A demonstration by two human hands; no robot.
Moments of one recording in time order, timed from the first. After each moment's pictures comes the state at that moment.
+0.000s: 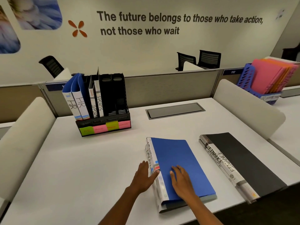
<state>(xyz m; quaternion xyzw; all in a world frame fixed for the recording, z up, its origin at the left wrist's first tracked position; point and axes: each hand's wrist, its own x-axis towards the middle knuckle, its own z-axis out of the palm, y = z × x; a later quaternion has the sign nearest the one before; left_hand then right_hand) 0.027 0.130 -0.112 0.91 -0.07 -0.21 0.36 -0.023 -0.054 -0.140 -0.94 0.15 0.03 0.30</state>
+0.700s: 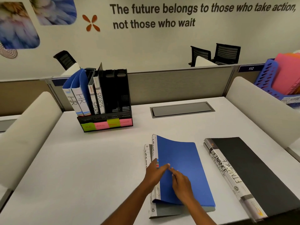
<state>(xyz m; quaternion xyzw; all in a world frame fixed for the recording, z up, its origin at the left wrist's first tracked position) 0.037 0.047 -0.091 0.79 0.06 -0.19 0.59 0.003 -0.087 -0.158 -0.93 0.10 0.02 0.36</state>
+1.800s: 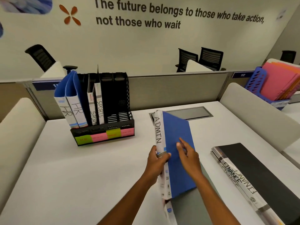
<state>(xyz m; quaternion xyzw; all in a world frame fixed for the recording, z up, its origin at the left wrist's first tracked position) 0.131 0.106 -0.044 0.68 -0.01 -0.15 0.72 0.107 -0.033 -0.027 -0.85 0.17 -0.14 0.48</state>
